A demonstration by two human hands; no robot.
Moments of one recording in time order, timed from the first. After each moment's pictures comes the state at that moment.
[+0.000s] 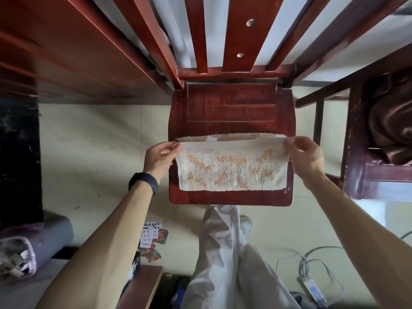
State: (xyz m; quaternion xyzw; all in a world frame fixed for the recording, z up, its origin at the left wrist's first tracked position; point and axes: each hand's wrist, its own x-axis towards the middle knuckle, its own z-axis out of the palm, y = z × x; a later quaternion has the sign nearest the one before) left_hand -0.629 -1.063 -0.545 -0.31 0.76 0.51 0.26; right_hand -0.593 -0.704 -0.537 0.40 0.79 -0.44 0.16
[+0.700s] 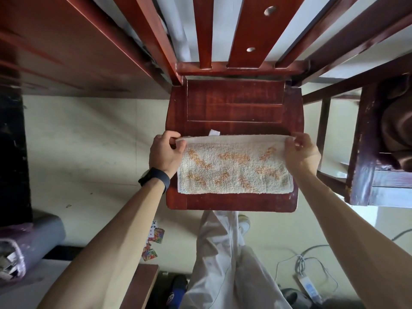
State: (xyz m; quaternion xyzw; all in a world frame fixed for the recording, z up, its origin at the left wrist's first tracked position) left_hand -0.646 -1.048 -0.582 -0.15 0.93 0.29 0.18; right_hand -0.612 -0.724 -0.580 0.41 0.85 -0.31 0.12
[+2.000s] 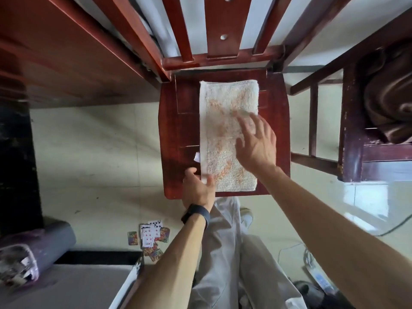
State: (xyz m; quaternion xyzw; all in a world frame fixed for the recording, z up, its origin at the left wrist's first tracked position) left_hand -0.516 -0.959 -0.568 -0.29 0.88 0.27 0.25; right_hand -0.590 -0.795 -0.554 0.12 0.96 -0.19 0.16
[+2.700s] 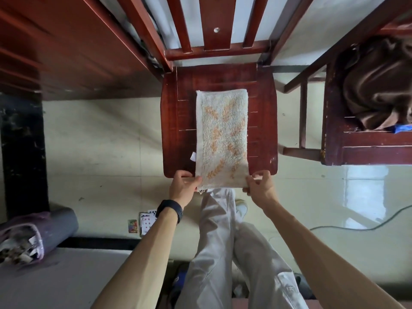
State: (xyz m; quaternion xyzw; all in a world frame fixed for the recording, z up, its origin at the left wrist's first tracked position) left_hand -0.467 -1.003 -0.528 -0.36 0.74 0.44 0.36; right_hand -0.432 -0.775 -0.523 0.44 0.71 -0.48 0.29
